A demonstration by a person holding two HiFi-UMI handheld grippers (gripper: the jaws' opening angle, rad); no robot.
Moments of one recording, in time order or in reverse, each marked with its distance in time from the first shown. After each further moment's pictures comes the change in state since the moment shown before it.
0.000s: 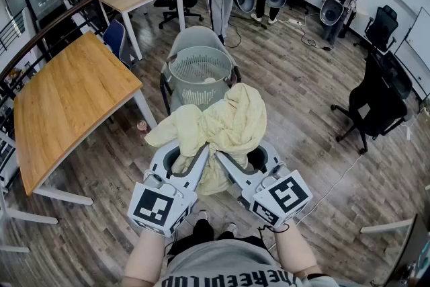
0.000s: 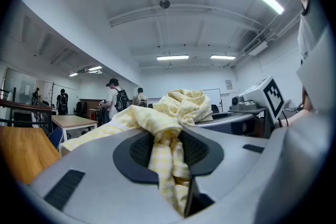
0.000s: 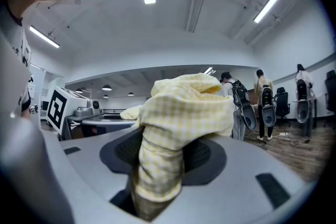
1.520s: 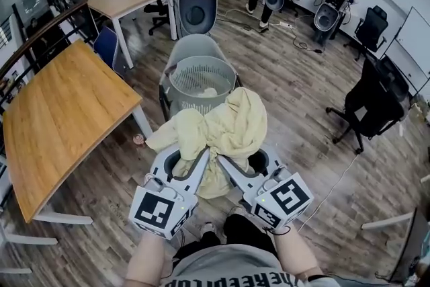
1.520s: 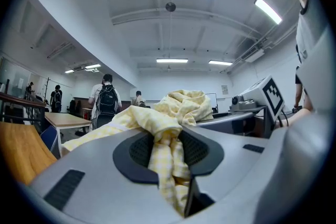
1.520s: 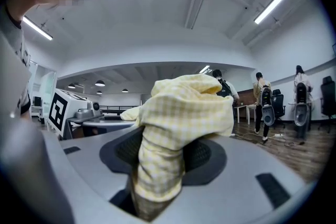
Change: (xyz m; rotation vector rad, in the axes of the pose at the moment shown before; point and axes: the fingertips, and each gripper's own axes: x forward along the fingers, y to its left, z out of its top) left arm 0.014 0.089 -0.010 -0.032 -0.034 -0.069; right arm 0.086 -0.006 -0.002 -0.016 0.029 -0.070
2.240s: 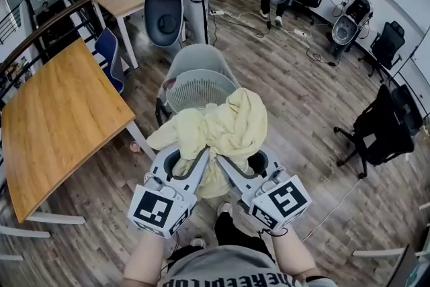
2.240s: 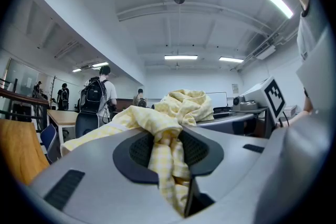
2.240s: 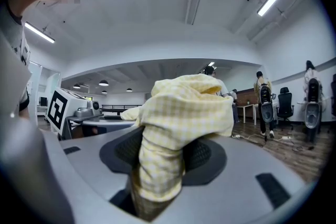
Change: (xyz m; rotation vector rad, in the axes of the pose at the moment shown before) left arm 0.118 0.055 -0.012 -0.021 0.012 0.085; right arm 0.067 -0.116 -0.002 -0.008 0.007 0.070
